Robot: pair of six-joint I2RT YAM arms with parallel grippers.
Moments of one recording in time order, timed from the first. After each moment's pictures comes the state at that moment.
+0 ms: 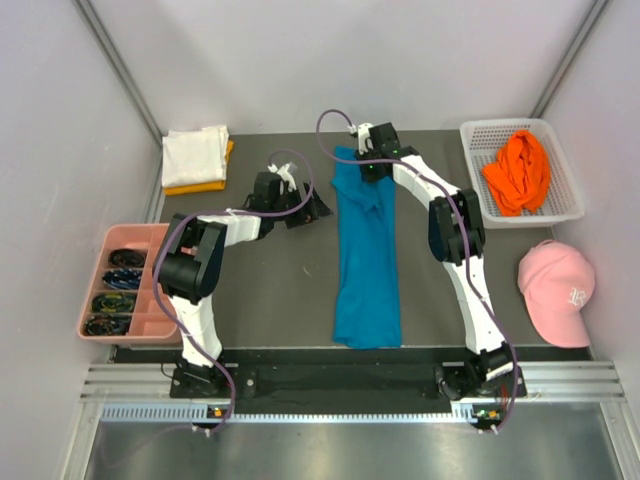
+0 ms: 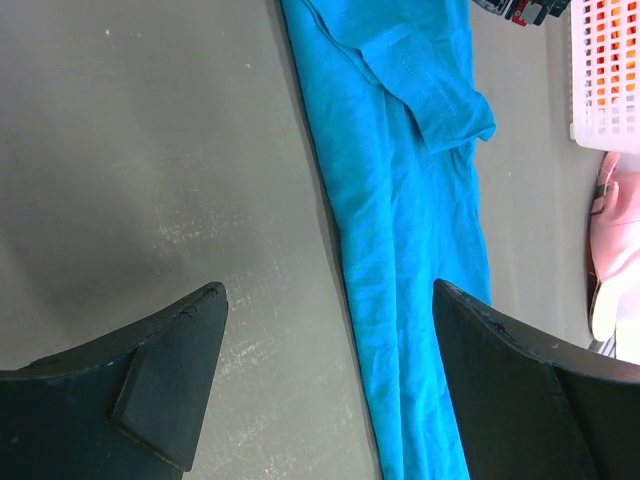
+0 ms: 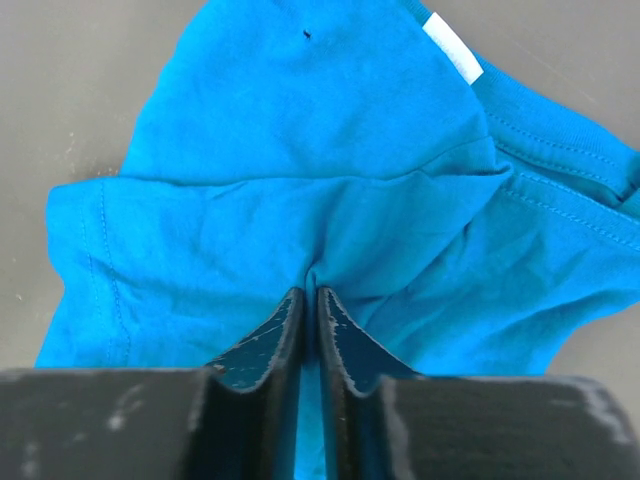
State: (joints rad) left arm -0.32 1.94 1.10 0.26 0.48 -0.63; right arm 0.37 2.51 2.18 -0.47 -0.12 -0.14
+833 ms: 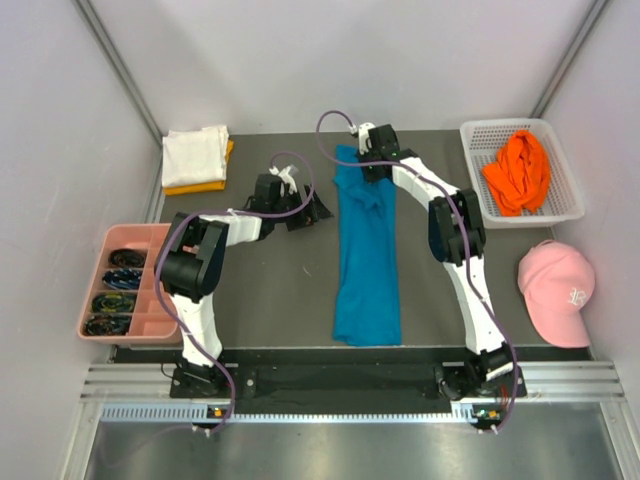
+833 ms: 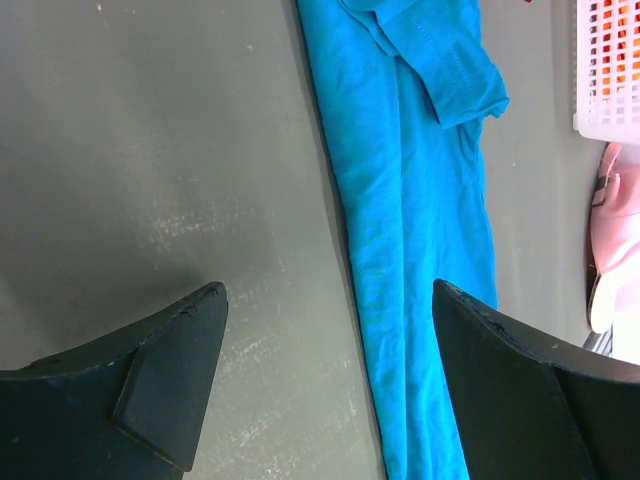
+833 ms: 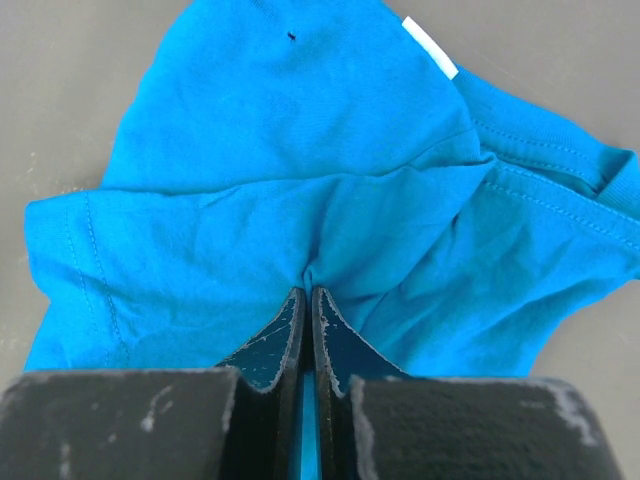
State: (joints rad) left arm -0.32 1.96 1.10 0.27 0.50 -0.63; right arm 0.37 2.50 2.15 -0.41 -0.05 -0.14
